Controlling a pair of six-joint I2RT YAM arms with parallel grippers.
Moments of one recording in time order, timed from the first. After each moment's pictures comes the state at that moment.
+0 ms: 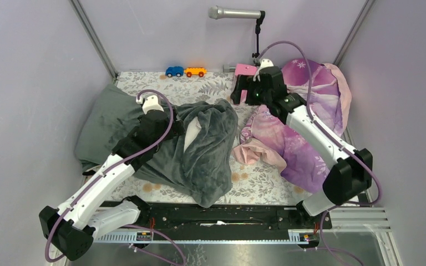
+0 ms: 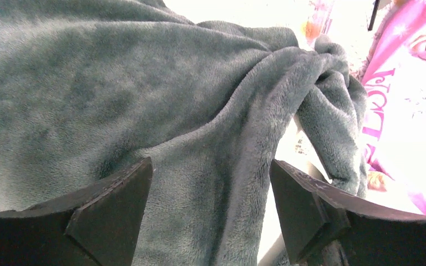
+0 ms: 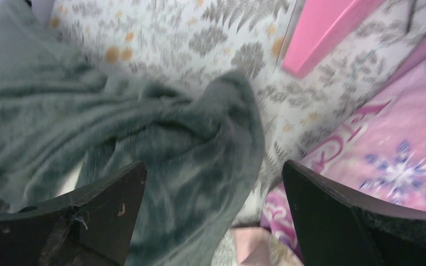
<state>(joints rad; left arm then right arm) -0.57 0.98 0.94 -0.51 -0.42 -0.61 0.47 1.56 1.43 -0.38 -0.02 0.39</state>
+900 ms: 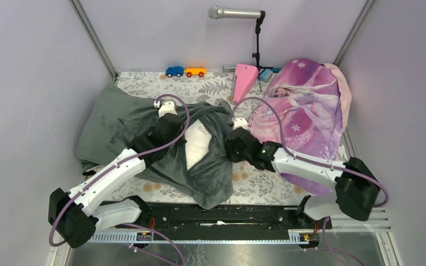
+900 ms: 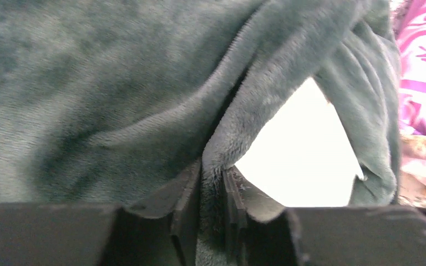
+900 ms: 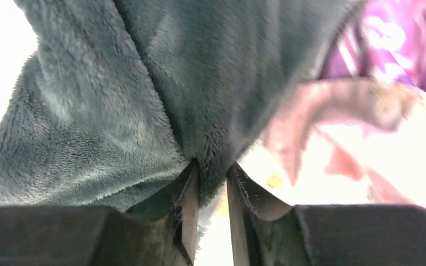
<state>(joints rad) -0.65 1.09 0.90 -0.51 -0.40 -0.60 0.93 1.42 0.93 -0.30 0.23 0.53</state>
